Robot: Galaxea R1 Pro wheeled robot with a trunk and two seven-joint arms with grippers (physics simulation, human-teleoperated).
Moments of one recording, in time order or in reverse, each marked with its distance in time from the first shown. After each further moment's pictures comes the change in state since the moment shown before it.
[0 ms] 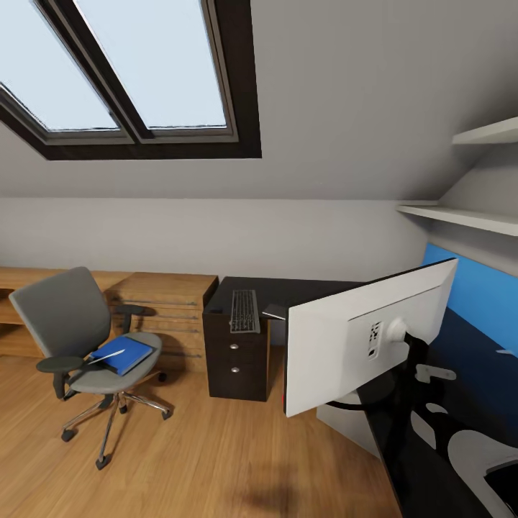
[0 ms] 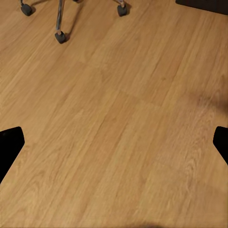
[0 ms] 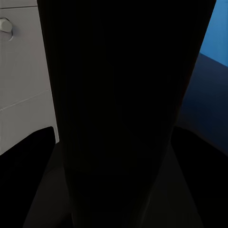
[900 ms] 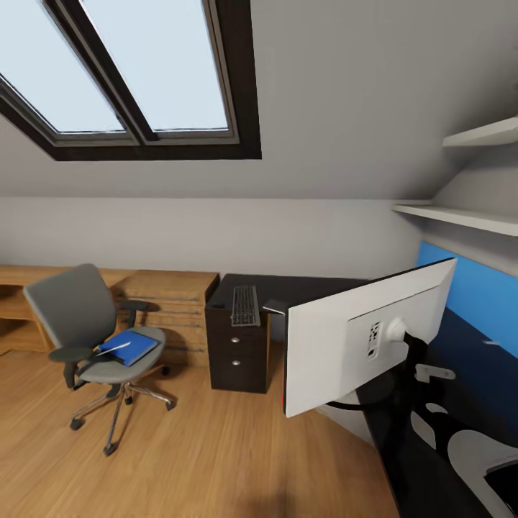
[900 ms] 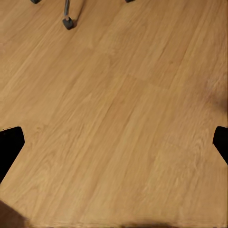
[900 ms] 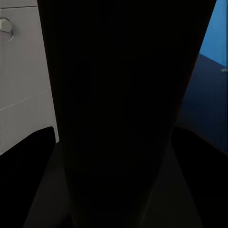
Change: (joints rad) left arm 0.000 -0.001 0.000 0.023 0.004 0.000 -0.002; right arm 0.000 0.000 -0.004 -0.001 0.009 0.000 0.002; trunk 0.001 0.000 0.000
